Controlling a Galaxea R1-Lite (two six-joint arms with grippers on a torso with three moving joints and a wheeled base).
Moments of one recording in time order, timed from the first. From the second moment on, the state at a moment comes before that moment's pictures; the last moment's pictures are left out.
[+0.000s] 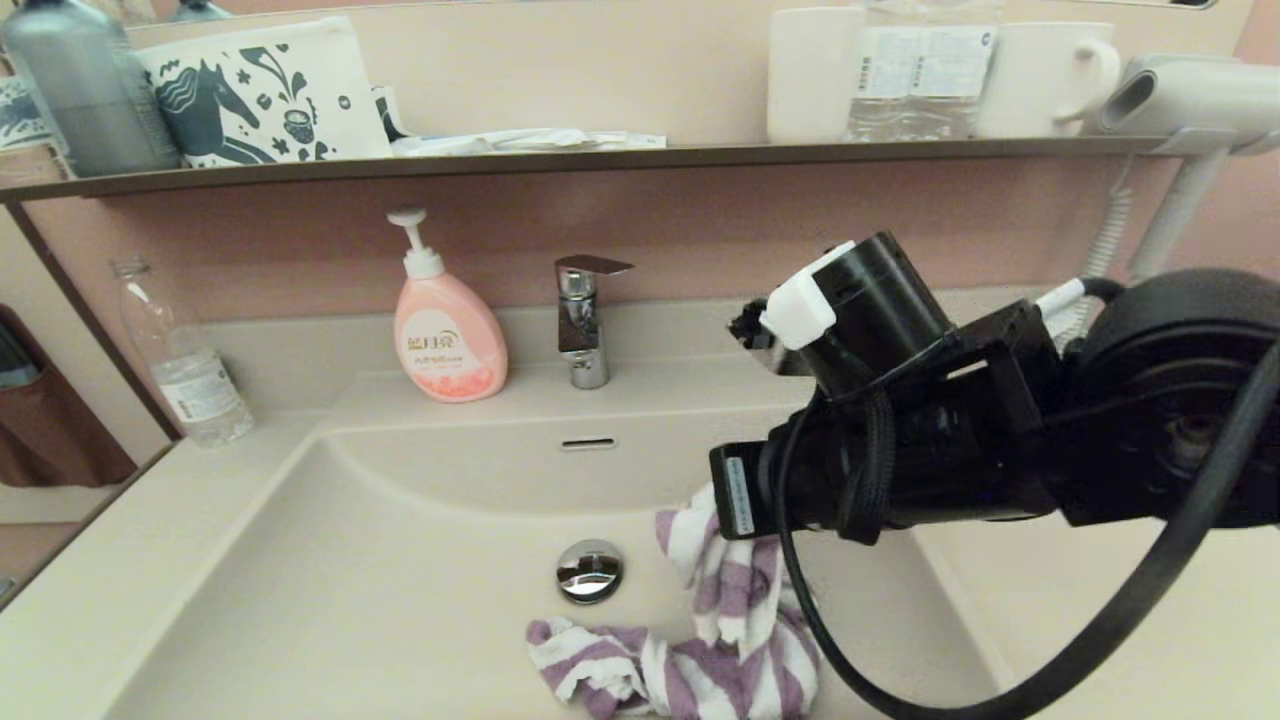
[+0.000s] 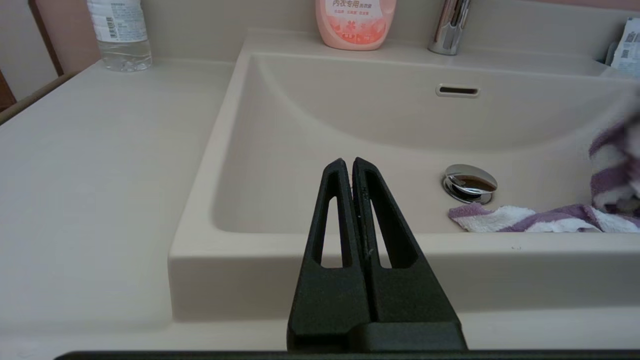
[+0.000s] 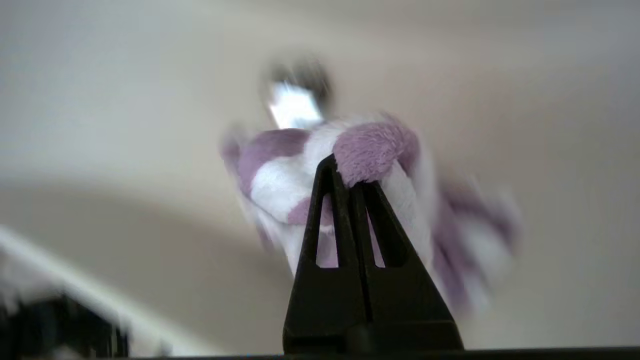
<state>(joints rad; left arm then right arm) 0.00 0.00 0.00 -0.09 0.01 -0.08 0.86 1.83 -1.47 0.32 -0.12 0.50</state>
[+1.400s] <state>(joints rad) 0.00 0.00 0.00 -0.09 0.01 -0.08 0.83 2.35 -1.60 -0.42 -0.36 -0.03</state>
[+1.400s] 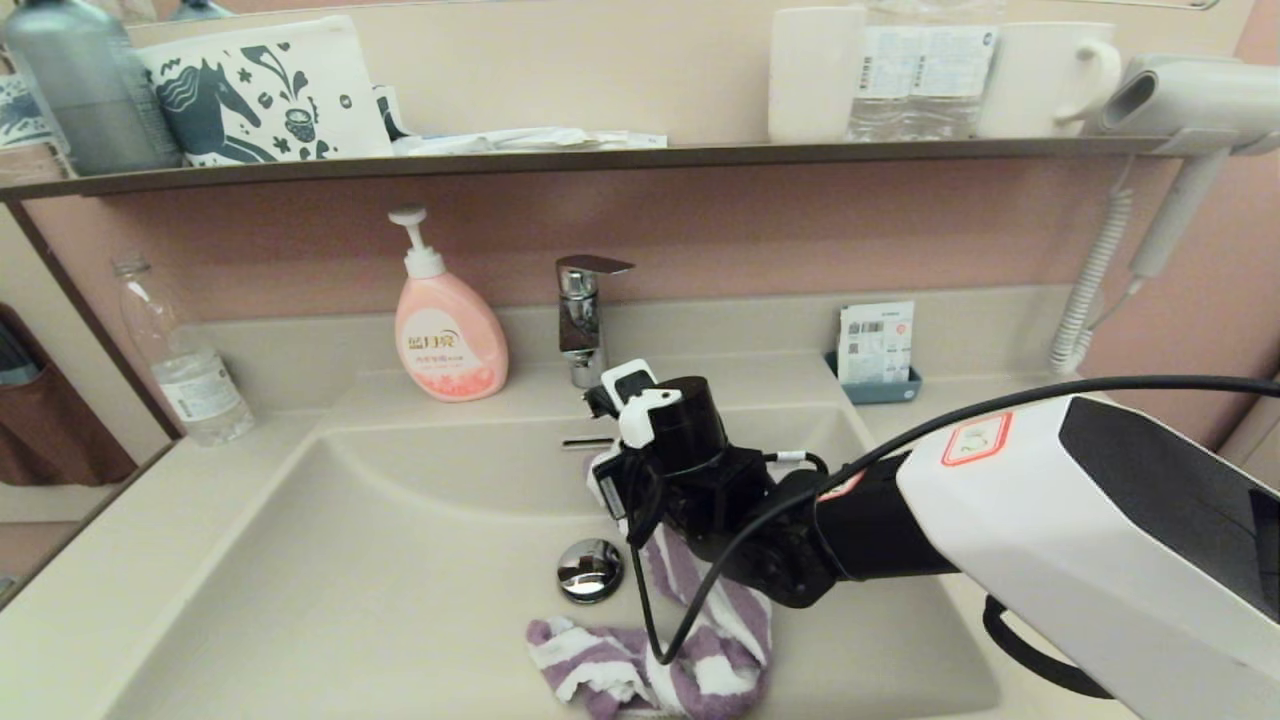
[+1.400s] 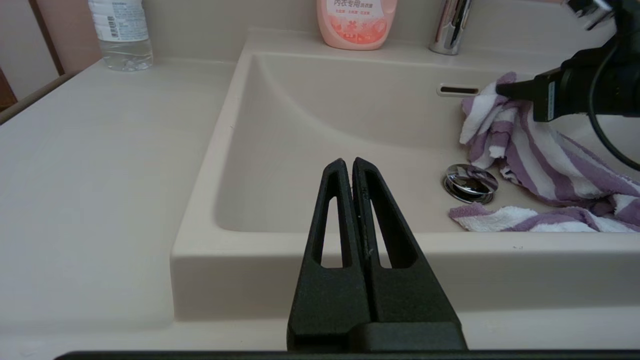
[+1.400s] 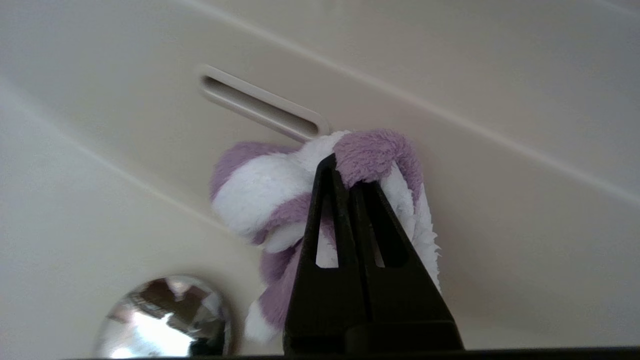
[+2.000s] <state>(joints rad) 0.00 0.00 0.00 -0.09 0.01 -0.08 0.78 2.40 -1.64 -0.36 -0.41 -0.06</state>
